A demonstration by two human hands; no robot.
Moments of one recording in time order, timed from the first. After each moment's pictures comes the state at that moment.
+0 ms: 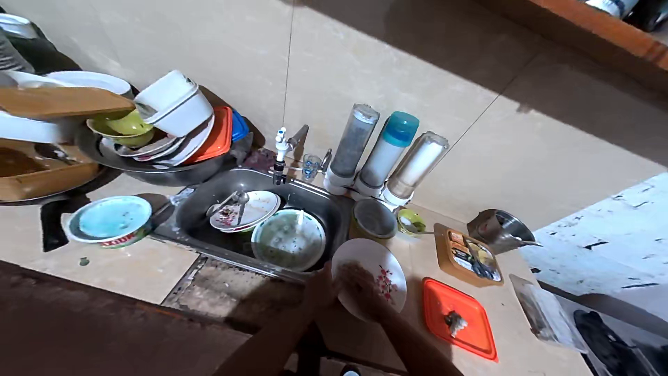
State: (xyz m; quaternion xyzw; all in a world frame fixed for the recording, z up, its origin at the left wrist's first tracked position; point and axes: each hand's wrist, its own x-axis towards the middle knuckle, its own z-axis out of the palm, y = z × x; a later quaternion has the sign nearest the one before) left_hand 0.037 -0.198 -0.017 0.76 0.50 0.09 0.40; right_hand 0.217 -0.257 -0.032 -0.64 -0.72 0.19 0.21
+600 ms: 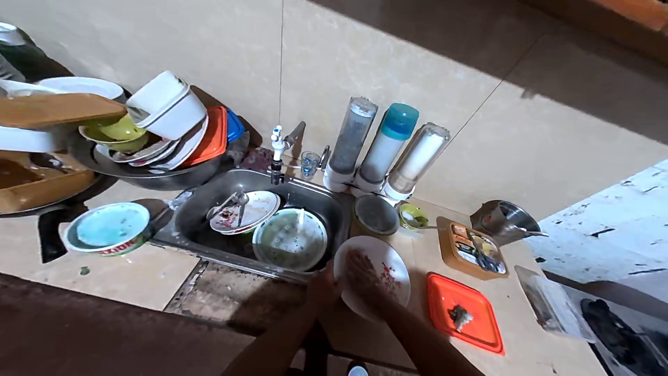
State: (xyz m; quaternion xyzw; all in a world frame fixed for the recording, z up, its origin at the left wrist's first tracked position) left_hand 0.036 -0.198 -0.026 0.76 0.49 0.12 0.40; right_hand 0.222 -0.232 -0.048 -0.65 -0.73 0.12 0.17
